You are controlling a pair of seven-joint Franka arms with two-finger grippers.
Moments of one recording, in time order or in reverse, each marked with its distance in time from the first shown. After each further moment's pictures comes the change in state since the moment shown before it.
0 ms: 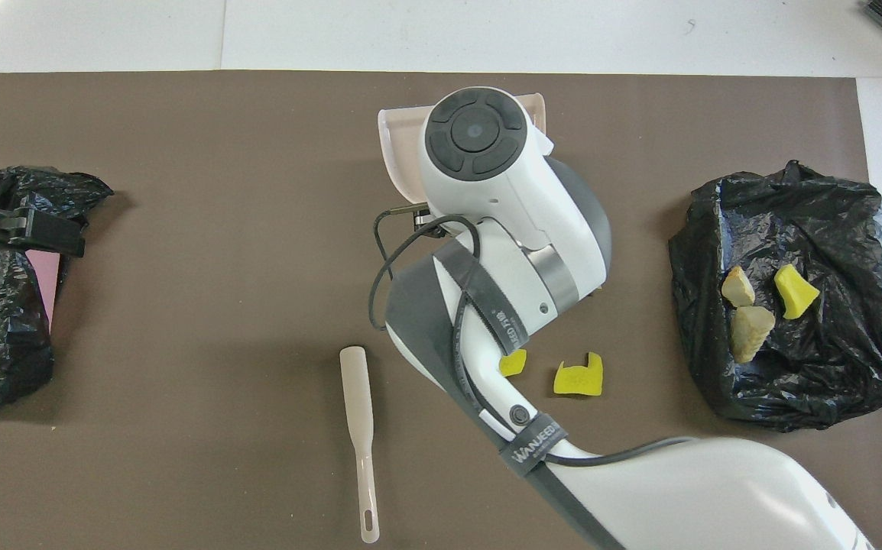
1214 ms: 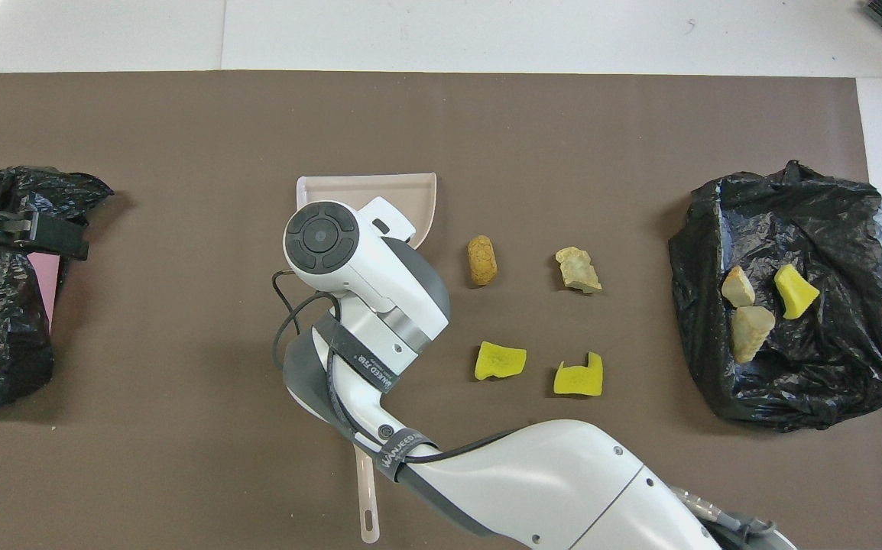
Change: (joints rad) left arm -0.003 0.003 -0.005 -0.006 0.000 0.000 0.001; right arm 0.072 0.016 0.037 -0.014 0.065 0.019 0.180
